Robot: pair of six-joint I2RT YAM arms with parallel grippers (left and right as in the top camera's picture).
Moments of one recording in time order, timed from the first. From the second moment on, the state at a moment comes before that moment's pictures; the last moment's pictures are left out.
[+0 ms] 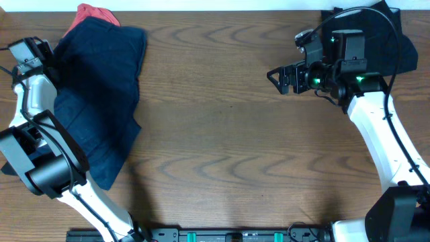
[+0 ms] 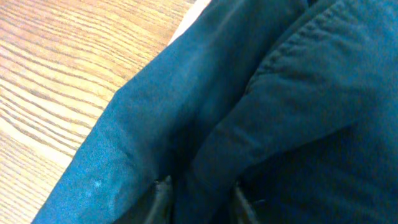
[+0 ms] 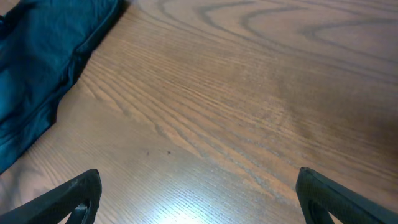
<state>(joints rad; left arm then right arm) 0.50 2.09 1.56 -0.38 0.00 0.07 0.10 1.60 1.28 -0.52 -0.53 -0.05</state>
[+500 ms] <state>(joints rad) 0.48 2.06 1.56 -0.42 0.02 0.02 0.10 1.60 1.28 -0.51 -0.53 -0.05</state>
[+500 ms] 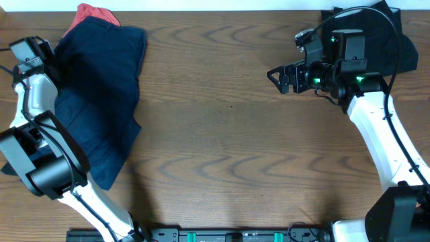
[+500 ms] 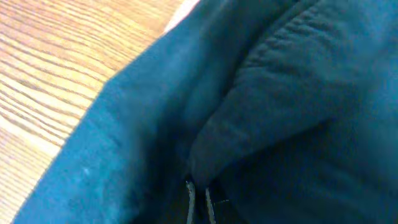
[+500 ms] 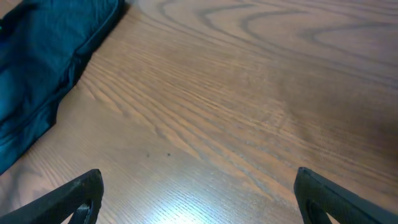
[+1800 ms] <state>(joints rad) -0.70 2.09 1.57 -0.21 0.18 -0.40 -0.35 1.60 1.30 -0.47 -0.59 -0.04</state>
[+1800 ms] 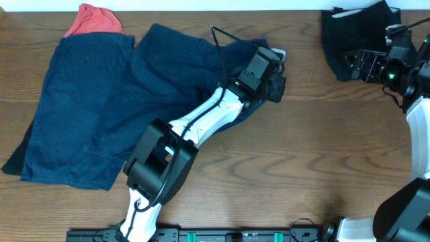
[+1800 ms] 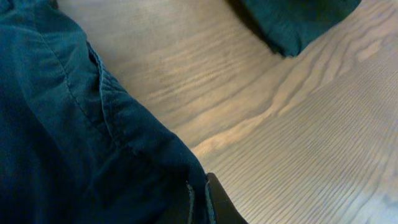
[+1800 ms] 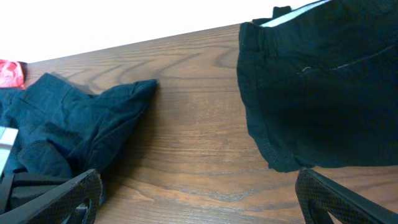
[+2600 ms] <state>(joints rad) -0.76 2.08 1.69 -0.23 0.36 -0.51 -0.35 1.60 1.30 -0.48 -0.64 -0.04</state>
